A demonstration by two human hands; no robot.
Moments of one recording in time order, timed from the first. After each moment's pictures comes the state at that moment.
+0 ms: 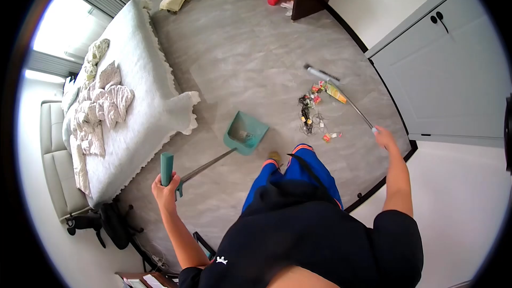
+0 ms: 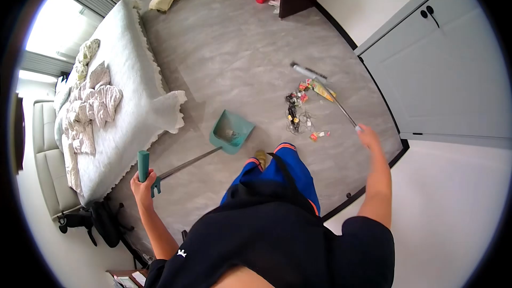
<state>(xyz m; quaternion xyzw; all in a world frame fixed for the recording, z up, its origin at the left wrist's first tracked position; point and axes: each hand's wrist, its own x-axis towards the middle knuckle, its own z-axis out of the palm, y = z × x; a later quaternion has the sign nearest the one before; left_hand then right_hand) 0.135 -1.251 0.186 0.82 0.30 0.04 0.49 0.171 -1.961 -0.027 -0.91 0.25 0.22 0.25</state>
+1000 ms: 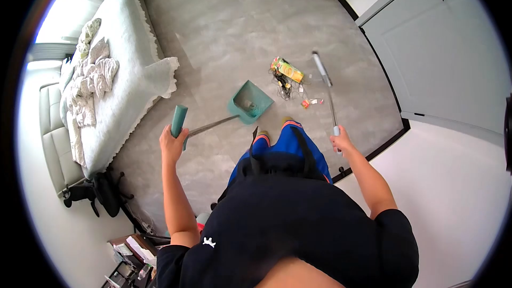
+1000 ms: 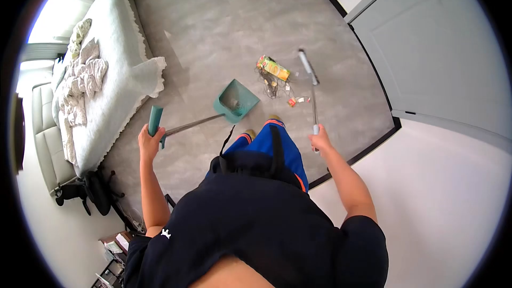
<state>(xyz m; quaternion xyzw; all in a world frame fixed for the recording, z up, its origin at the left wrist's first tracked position) 0.095 -1.442 0.139 0.94 0.17 -0.04 0.29 0.033 -1.934 -0.032 -0.70 0.42 0.29 0.50</state>
